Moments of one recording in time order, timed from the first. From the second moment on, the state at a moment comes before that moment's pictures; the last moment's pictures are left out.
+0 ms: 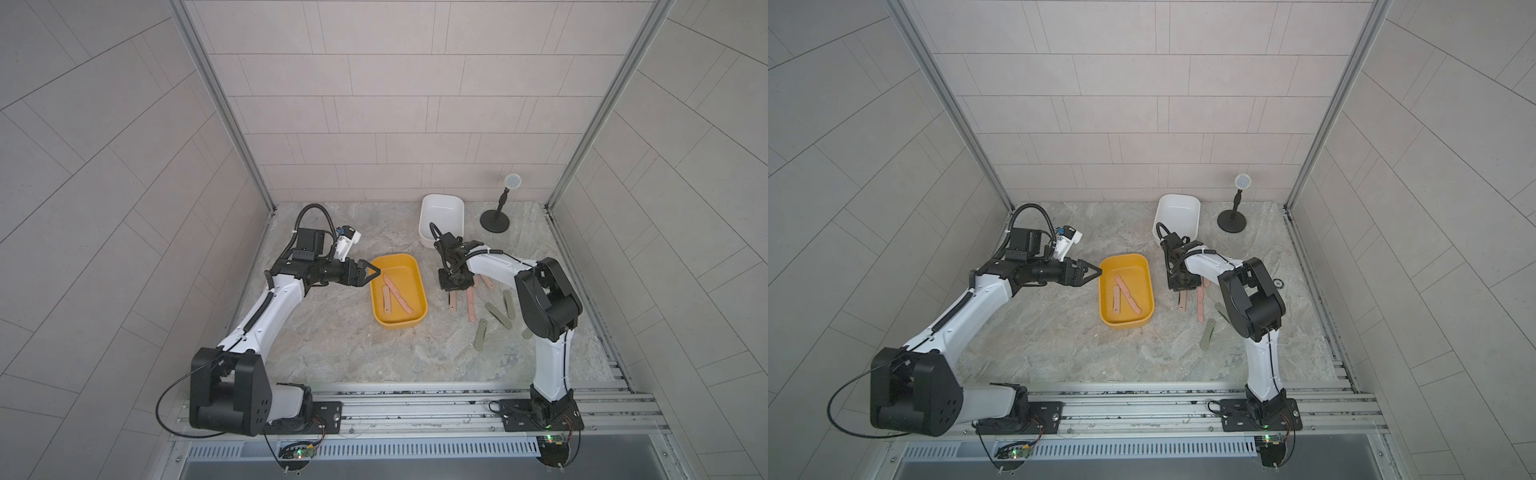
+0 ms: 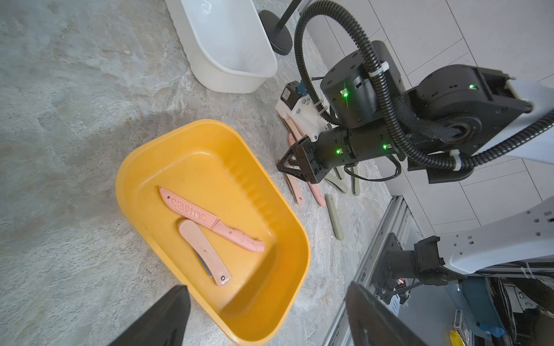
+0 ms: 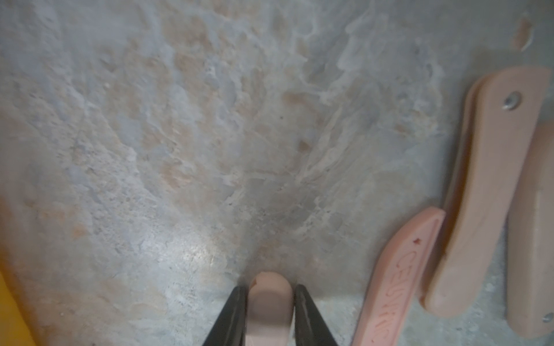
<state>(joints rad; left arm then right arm) -0.12 1.33 1.01 -0.53 0.81 -0.04 0.45 2.00 1.40 -0.77 0.10 0.41</state>
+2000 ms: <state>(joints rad) 0.03 1.26 1.04 -0.69 0.87 0.04 0.74 2.06 1.90 -0.99 0.08 0.40</state>
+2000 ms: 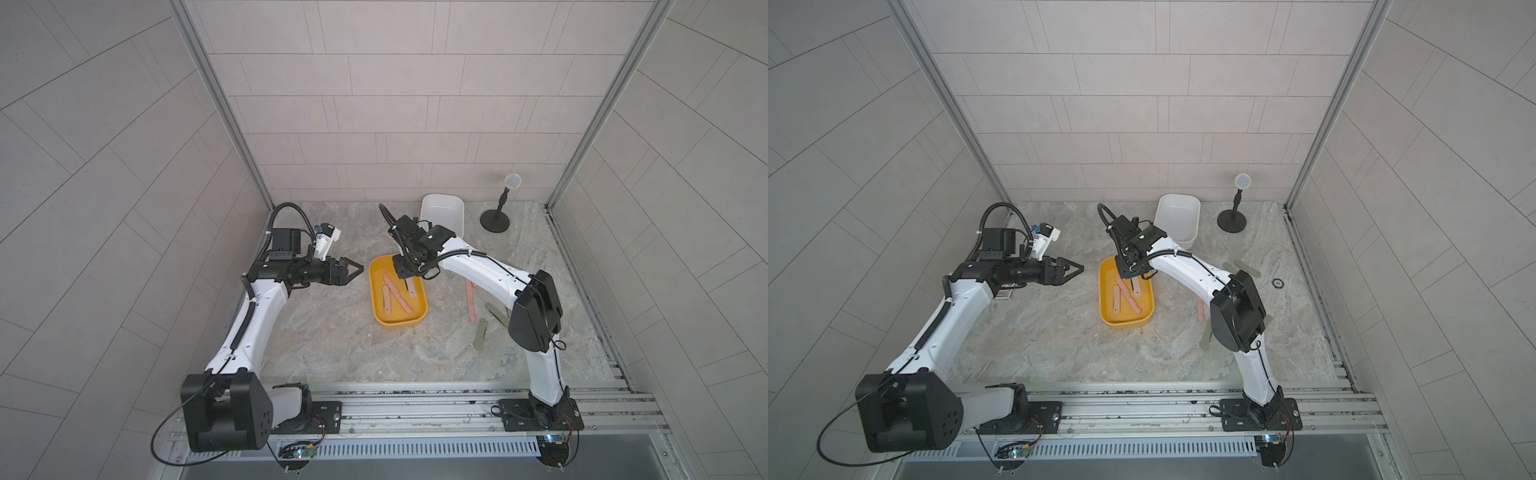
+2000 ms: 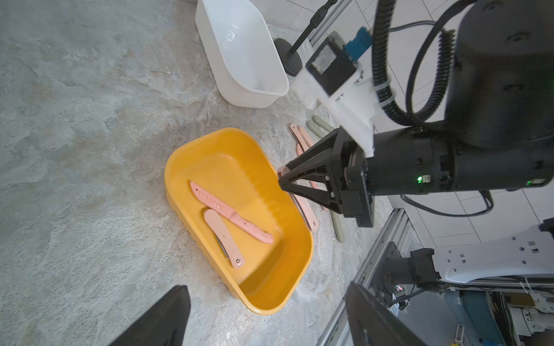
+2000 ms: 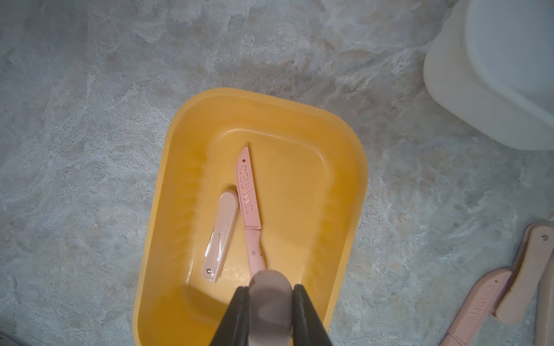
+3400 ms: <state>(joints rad) 0.03 1.38 1.04 -0.72 0.85 0.05 0.71 2.19 1.90 -0.90 0.02 0.42</state>
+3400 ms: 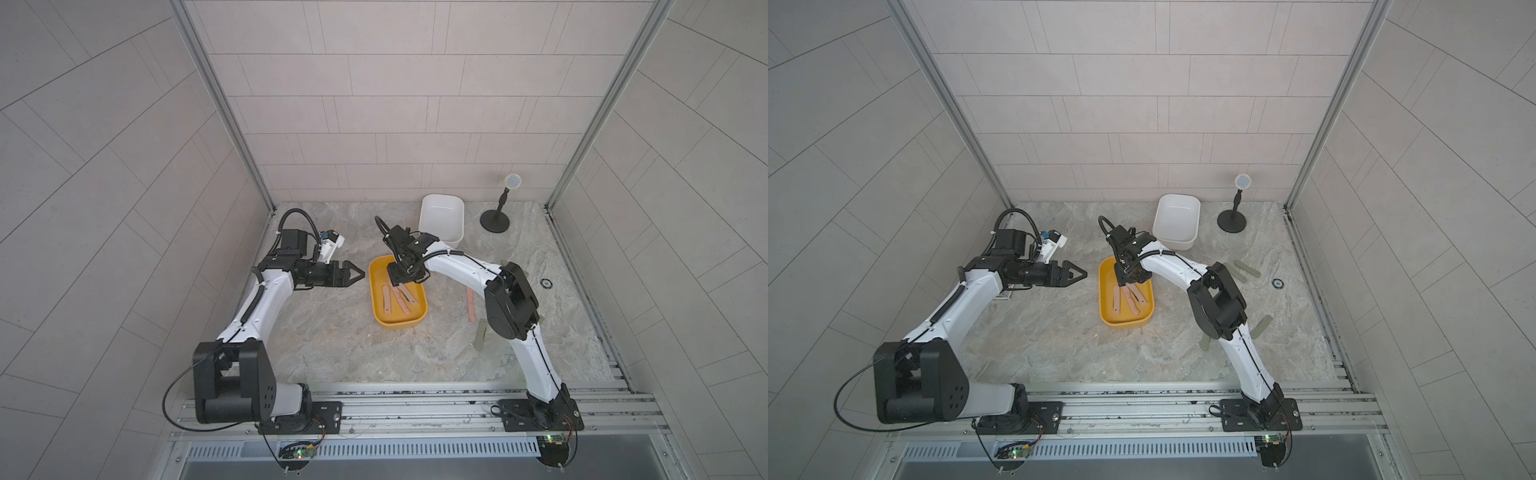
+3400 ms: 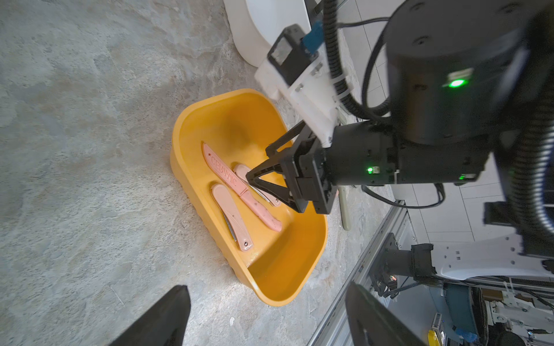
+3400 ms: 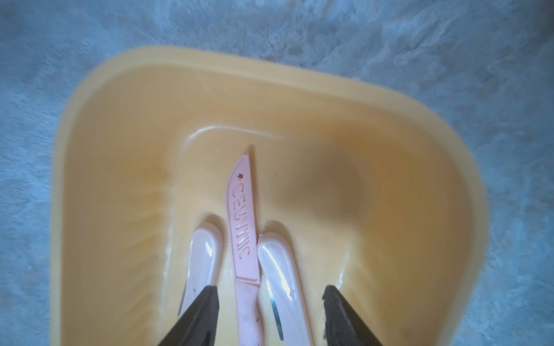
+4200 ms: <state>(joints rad) -0.05 1.32 1.17 -0.74 0.86 0.03 0.63 1.73 1.47 -0.79 0.13 0.42</state>
